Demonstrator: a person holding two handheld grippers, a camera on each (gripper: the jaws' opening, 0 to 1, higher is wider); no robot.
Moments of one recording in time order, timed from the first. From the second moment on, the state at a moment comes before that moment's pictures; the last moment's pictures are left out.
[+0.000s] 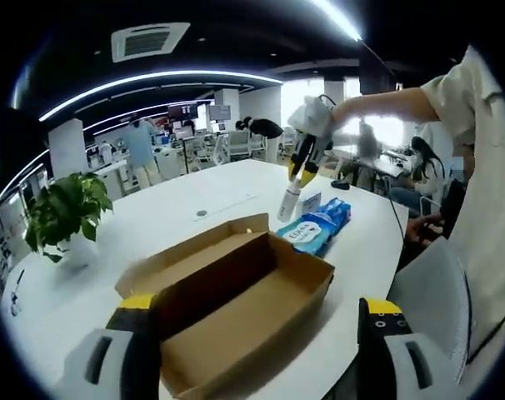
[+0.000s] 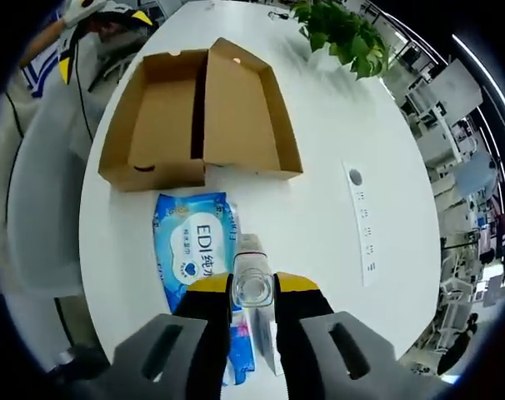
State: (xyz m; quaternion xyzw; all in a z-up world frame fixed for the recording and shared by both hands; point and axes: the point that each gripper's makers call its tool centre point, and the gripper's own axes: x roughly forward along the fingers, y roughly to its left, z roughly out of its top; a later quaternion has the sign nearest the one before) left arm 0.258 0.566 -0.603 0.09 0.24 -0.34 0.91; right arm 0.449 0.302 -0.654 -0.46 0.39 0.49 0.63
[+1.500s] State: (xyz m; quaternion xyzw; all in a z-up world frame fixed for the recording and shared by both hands) left arm 0.253 0.611 -0.620 0.06 0.27 -0.26 0.93; right arm 0.481 0.311 -0.695 -0.54 0.42 0.50 0.53
